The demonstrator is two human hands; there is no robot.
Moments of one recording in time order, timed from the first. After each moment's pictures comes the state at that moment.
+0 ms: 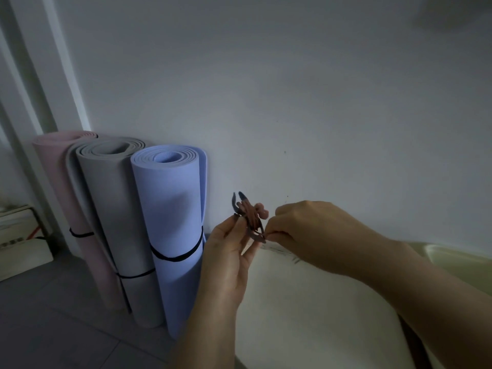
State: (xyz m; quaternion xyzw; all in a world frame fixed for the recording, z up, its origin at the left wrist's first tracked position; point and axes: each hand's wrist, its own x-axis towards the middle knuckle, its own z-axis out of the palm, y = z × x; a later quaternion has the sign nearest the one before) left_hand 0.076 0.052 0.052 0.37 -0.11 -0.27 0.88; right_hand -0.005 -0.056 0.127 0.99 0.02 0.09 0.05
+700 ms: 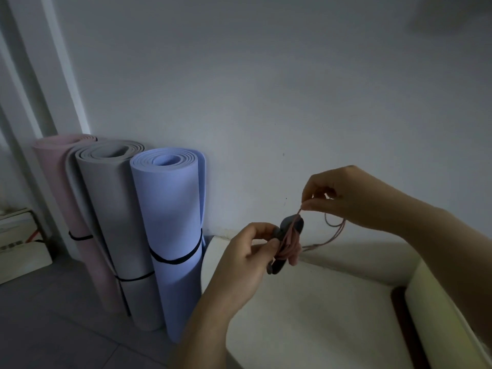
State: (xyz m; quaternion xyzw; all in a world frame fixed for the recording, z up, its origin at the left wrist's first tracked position) left_hand 0.074 0.056 0.044 0.64 -0.36 -0.21 0.65; right_hand -0.013 -0.109 0.163 0.99 -0.04 0.13 -0.08
